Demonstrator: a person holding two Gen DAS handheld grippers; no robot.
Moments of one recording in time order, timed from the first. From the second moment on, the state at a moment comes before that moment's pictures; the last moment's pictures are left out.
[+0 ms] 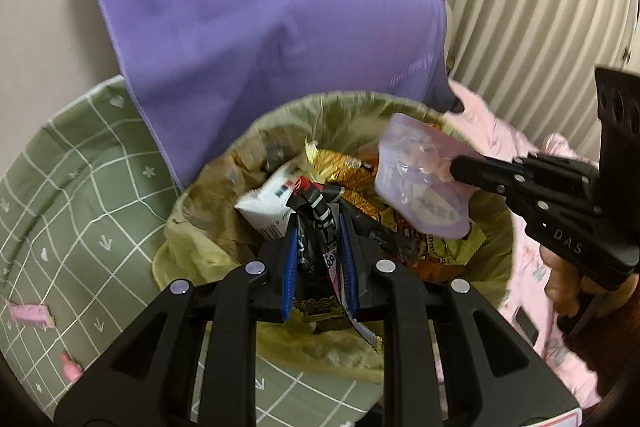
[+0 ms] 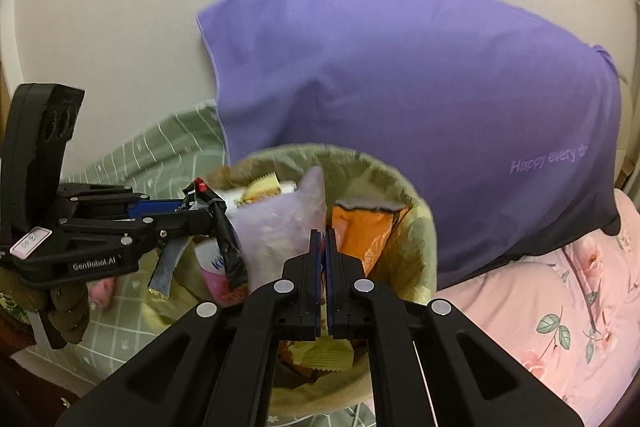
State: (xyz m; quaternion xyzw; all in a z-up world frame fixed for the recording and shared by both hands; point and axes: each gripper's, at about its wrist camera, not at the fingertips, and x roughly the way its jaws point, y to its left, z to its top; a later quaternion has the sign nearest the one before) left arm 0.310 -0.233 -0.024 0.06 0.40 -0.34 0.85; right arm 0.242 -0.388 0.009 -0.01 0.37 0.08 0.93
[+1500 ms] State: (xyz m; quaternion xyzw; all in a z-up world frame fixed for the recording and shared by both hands) left arm 0.253 0.010 -0.023 -0.10 0.37 -0.09 0.92; right arm 0.223 -0.298 0.039 -0.03 0.31 0.11 0.94
